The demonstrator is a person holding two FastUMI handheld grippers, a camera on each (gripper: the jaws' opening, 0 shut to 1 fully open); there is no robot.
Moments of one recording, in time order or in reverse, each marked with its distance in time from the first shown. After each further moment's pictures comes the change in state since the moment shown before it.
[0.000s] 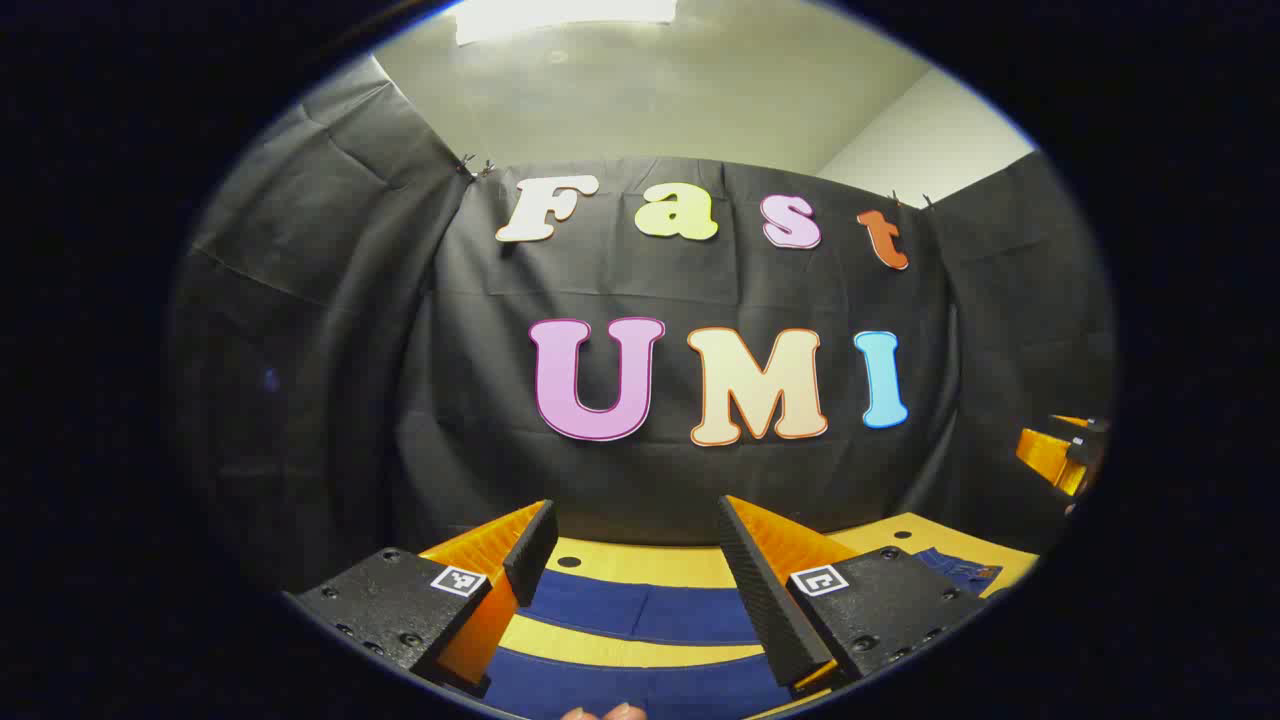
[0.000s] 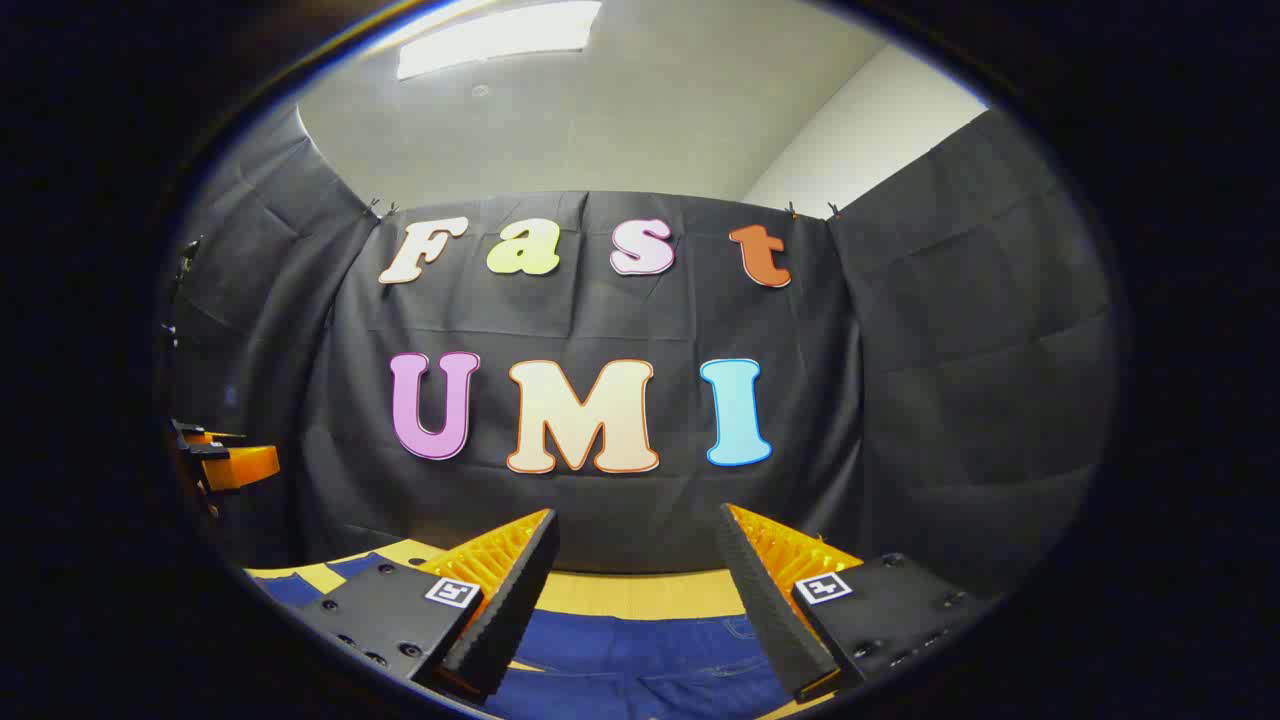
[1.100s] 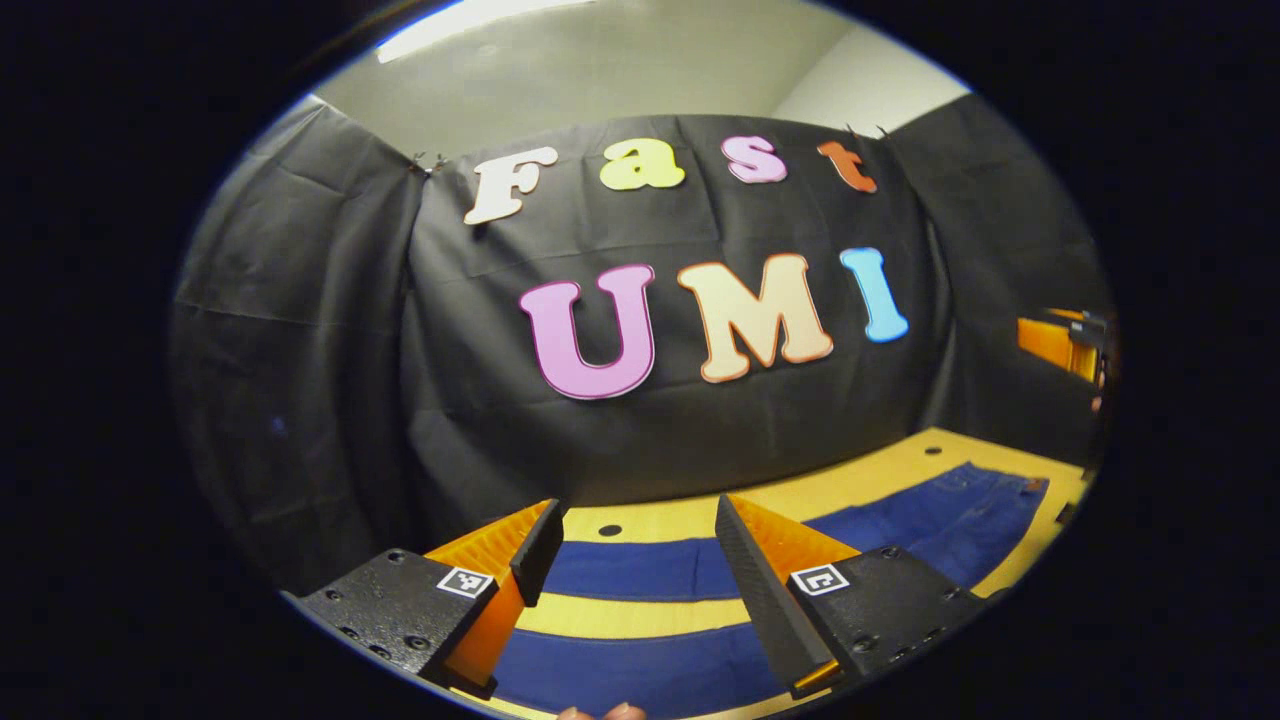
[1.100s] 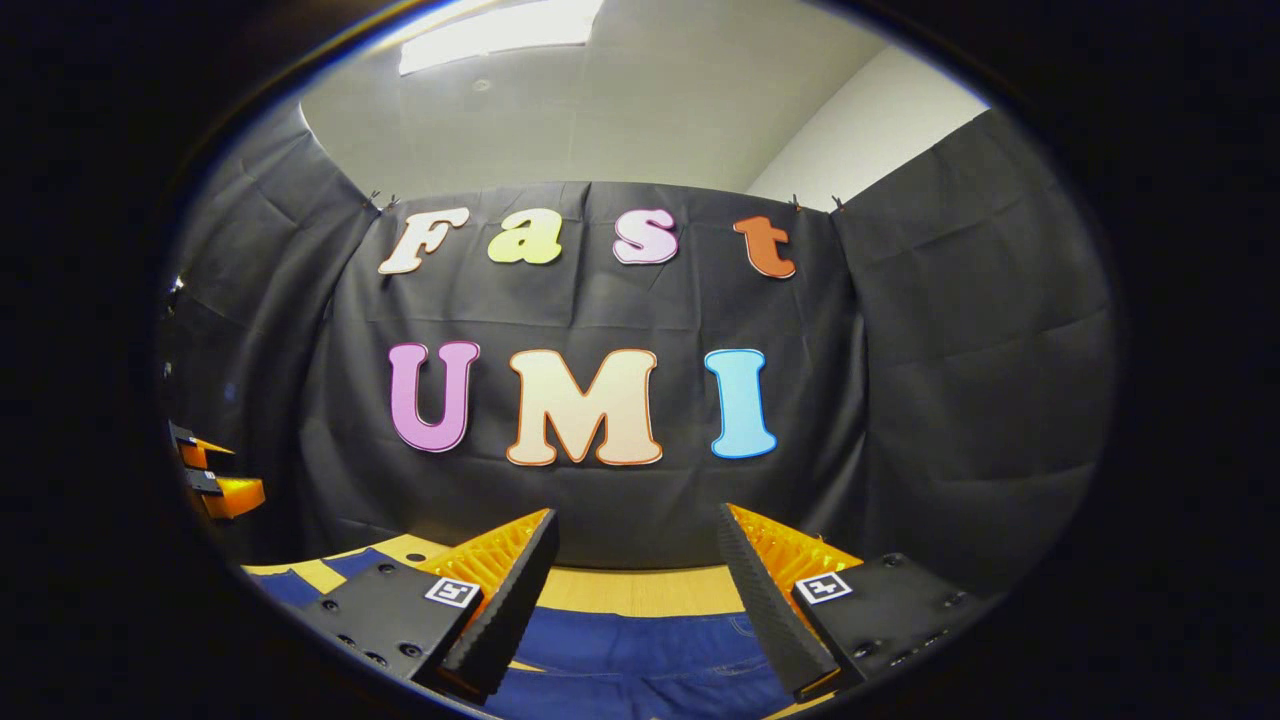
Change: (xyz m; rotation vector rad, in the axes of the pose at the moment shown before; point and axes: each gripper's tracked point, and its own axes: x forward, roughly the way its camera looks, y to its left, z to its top) left arm -0.013 0.041 -0.064 0.248 0.157 -0.034; right arm 0.011 0.005 -0.026 -0.019 0.022 -0.001
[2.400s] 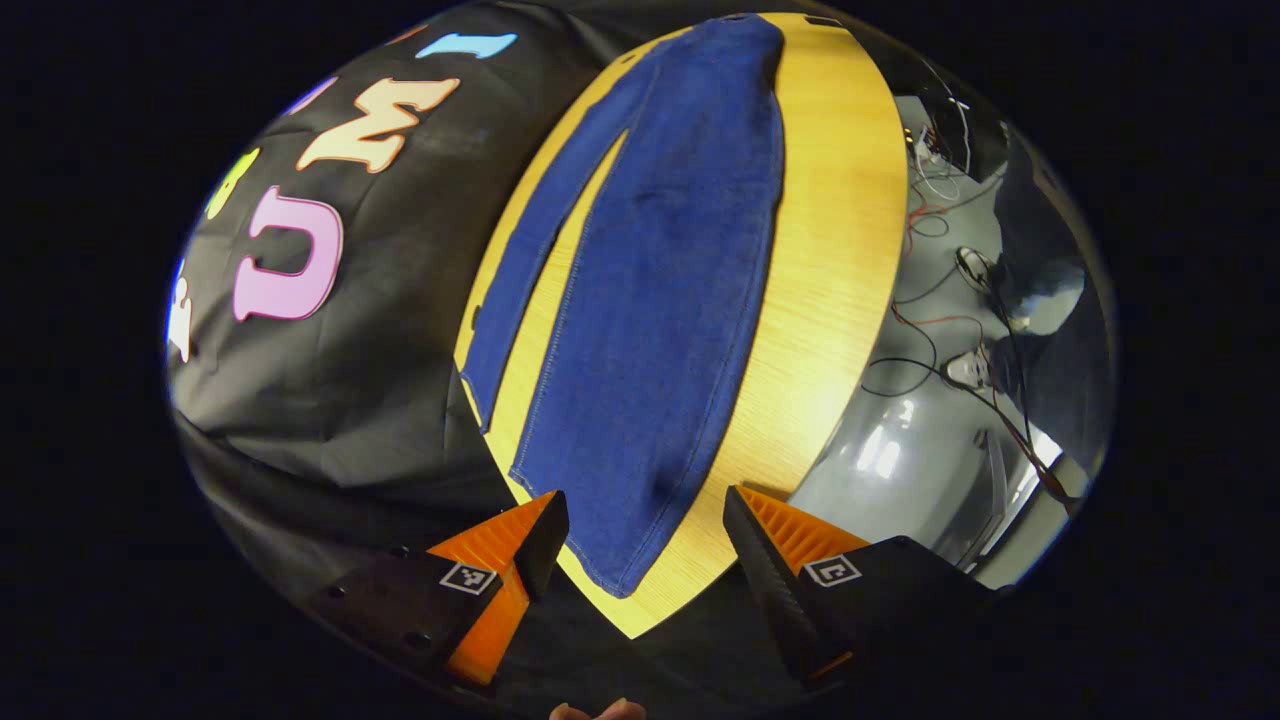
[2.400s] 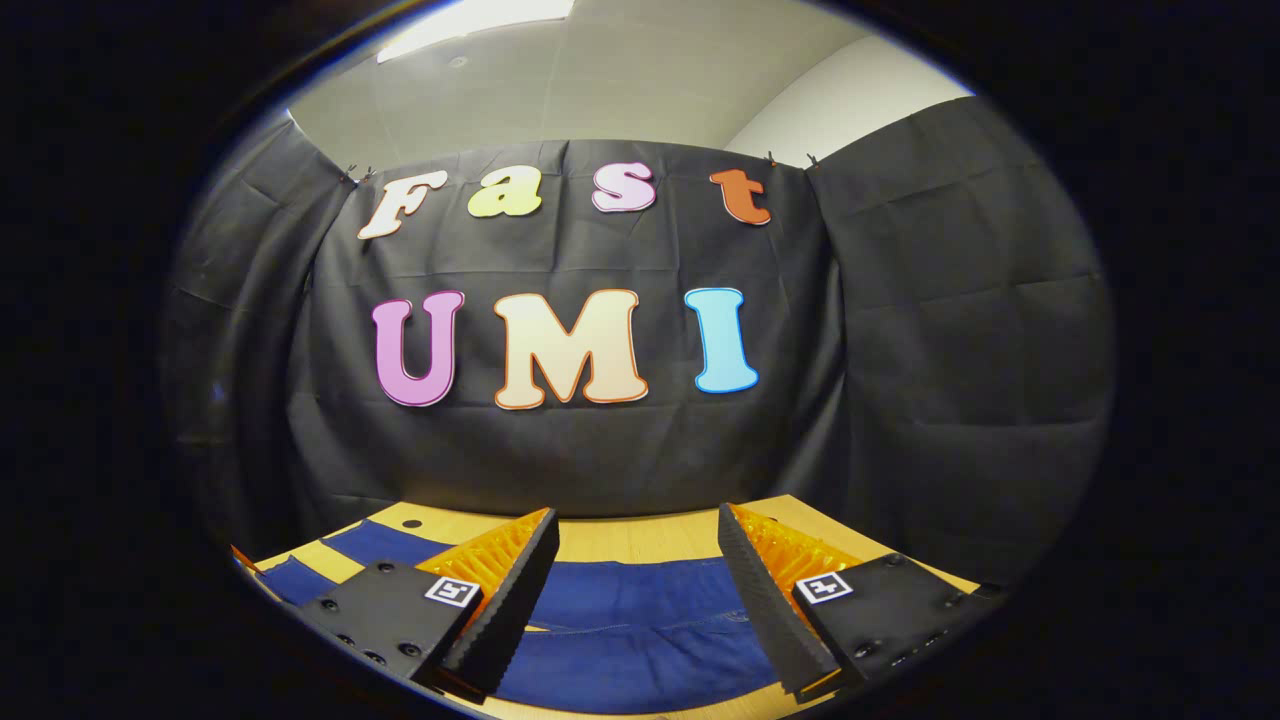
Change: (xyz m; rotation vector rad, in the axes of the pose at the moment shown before) left arm -0.085 0.057 -0.311 1.005 0.680 -0.507; right arm -0.039 0.000 -0.067 0.020 0.141 -0.083
